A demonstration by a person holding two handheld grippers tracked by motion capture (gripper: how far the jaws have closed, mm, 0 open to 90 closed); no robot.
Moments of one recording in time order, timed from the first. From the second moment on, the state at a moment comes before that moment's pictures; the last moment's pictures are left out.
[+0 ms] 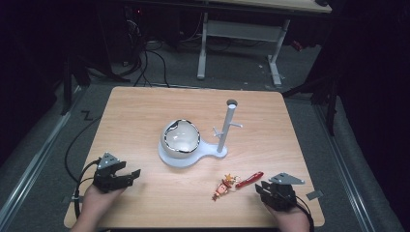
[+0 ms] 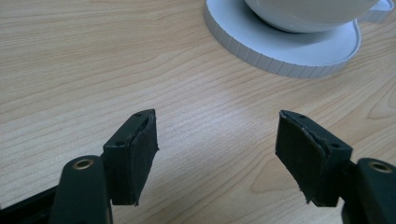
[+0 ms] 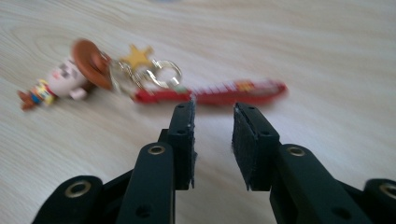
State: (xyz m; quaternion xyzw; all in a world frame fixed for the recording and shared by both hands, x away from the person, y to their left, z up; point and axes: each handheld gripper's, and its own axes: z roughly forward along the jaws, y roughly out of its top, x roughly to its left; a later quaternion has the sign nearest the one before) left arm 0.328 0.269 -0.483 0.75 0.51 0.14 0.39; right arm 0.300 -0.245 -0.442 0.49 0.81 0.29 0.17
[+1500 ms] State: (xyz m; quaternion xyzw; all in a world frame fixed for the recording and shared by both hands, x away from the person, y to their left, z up) left arm 0.324 0.277 -0.479 0.75 0.51 0.14 0.41; right arm 0.354 -0.139 -0.448 0.43 0.90 0.02 0.03
